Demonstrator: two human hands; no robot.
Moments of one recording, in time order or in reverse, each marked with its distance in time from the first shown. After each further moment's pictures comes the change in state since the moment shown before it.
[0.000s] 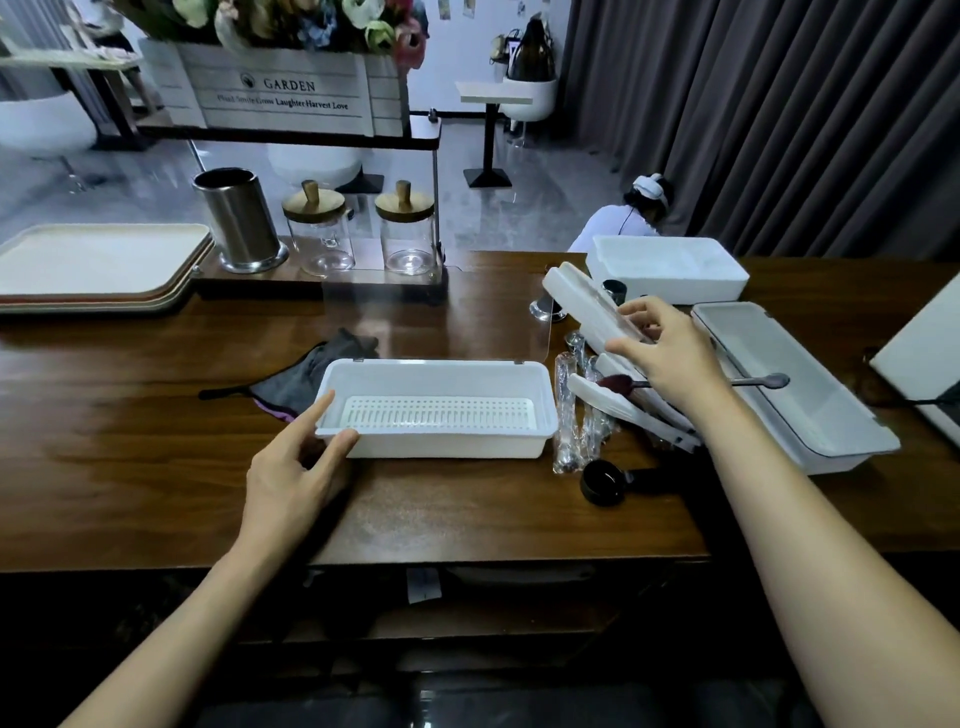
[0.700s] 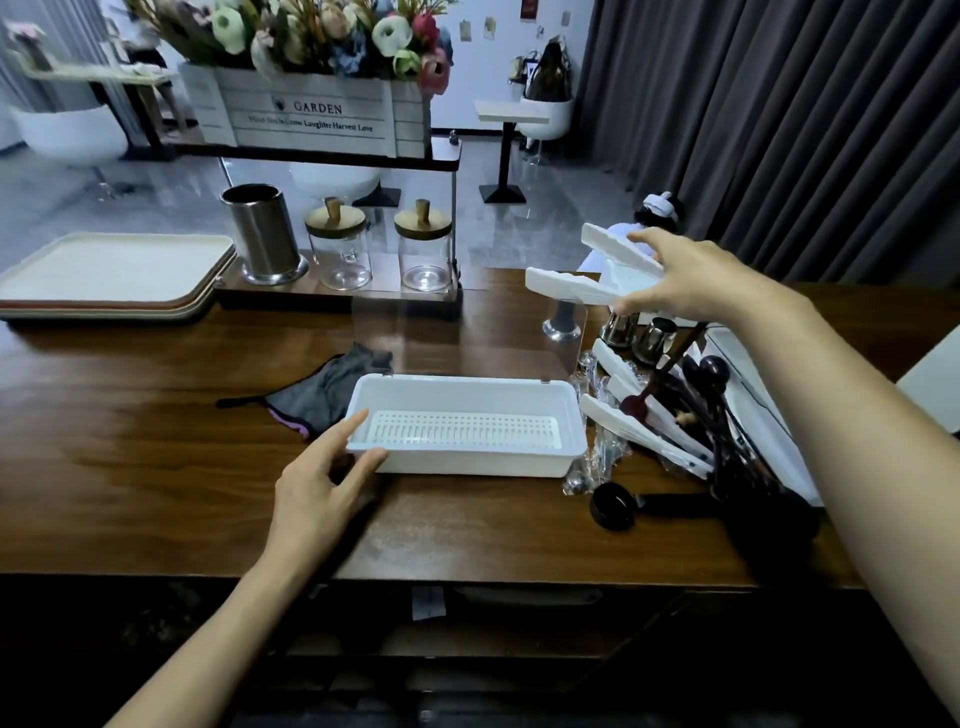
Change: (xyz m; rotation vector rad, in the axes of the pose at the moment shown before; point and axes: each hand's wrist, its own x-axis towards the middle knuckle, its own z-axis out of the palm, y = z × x) left_hand -0.003 0.001 0.010 0.046 -0.003 0.049; right_hand 0.065 -0.083 -0.054 -0.482 -0.262 -0.047
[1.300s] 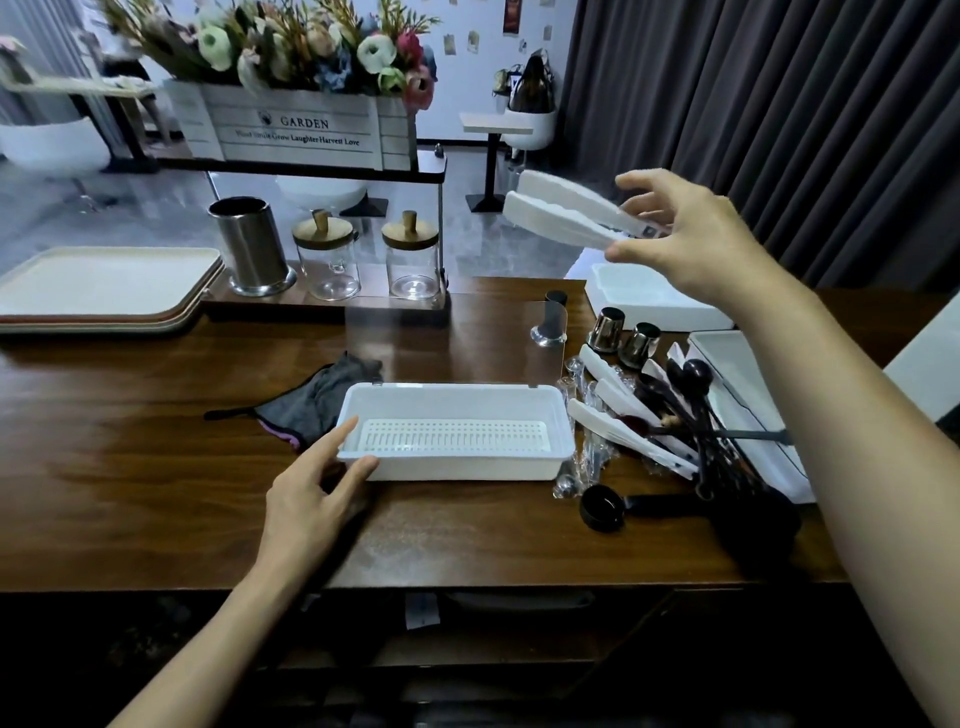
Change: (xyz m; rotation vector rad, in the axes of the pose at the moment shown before) left_hand 0.000 0.001 0.001 -0.014 -0.009 -0.002; right_hand -0.027 -0.021 -0.030 0.321 0.271 -0.160
